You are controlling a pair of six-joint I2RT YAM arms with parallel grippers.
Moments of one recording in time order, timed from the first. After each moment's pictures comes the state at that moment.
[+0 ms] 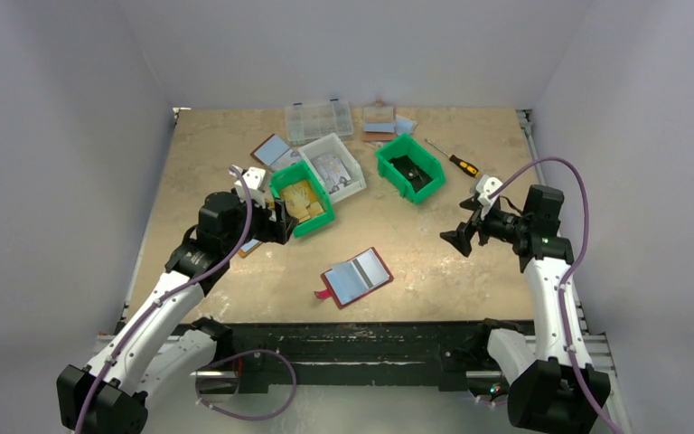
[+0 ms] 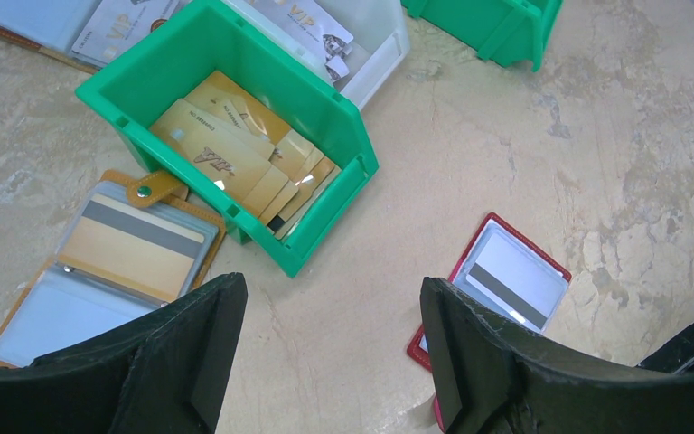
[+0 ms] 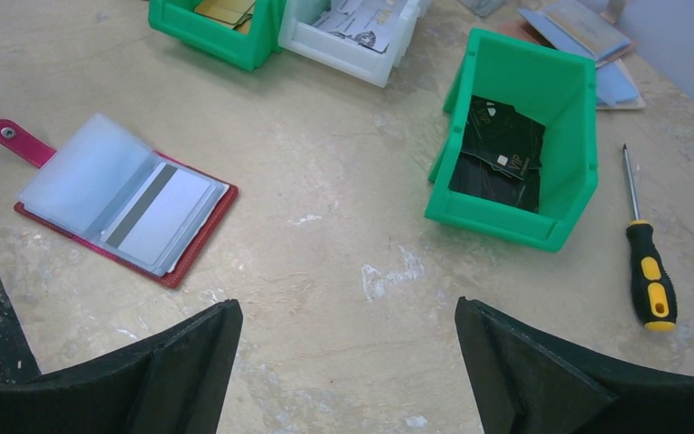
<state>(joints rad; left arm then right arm) -0.38 0.84 0.68 -0.25 0.14 -0.20 -0.21 0.92 0.75 -0.53 -0.98 -0.72</state>
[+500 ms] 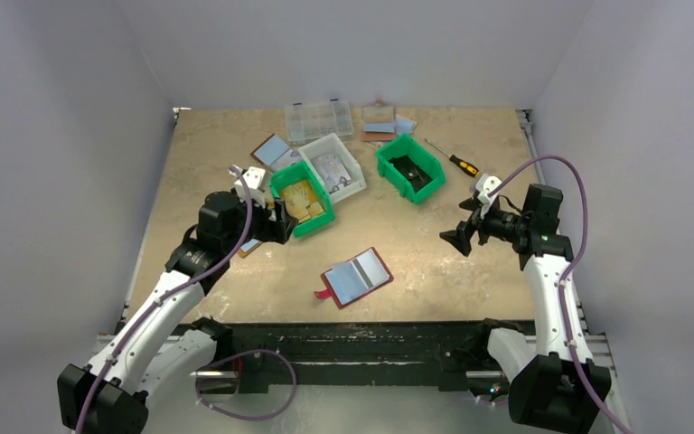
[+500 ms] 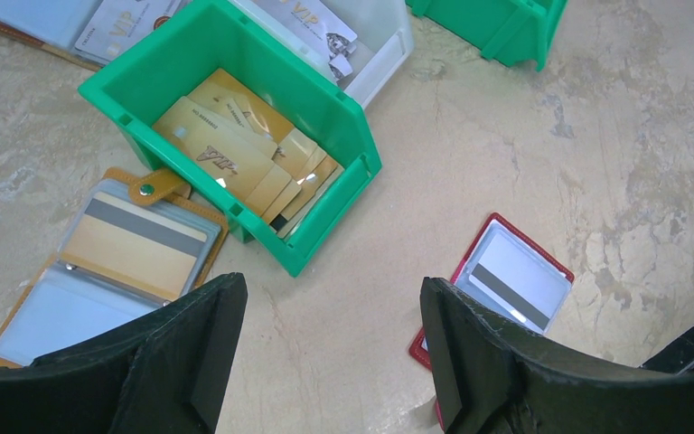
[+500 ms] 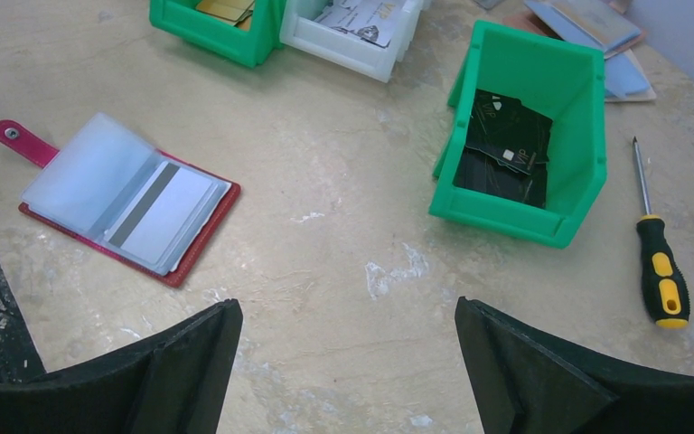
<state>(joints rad) -0.38 0.85 0.68 -0.25 0.14 -0.20 -0.21 0.95 0.76 -0.54 -0.98 -0.72</state>
